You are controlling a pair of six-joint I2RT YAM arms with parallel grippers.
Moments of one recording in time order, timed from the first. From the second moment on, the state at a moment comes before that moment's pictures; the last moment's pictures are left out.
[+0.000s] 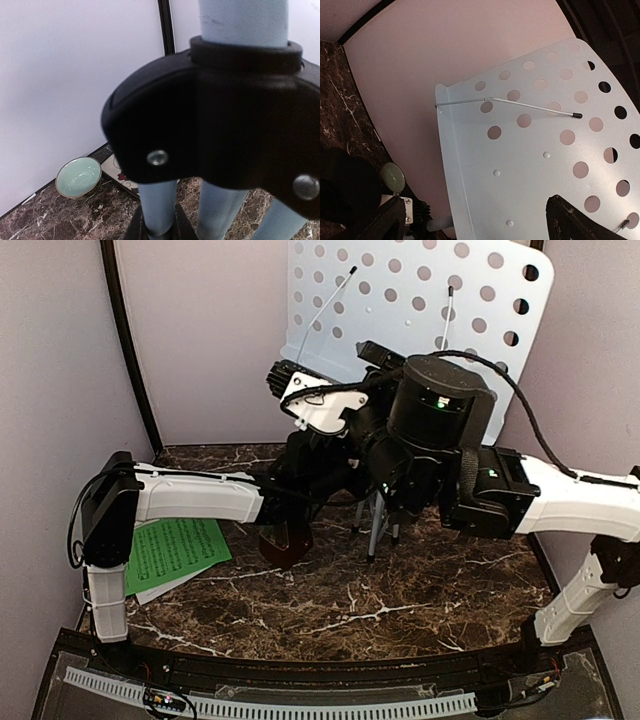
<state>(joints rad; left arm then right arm) -0.98 2.00 1.51 0.35 -0.20 0.10 1.43 1.55 1.61 0.11 1.14 -1.27</state>
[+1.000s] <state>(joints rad) -0.96 2.00 1.51 0.35 -0.16 0.10 1.04 0.93 0.55 0.05 0.57 -0.05</state>
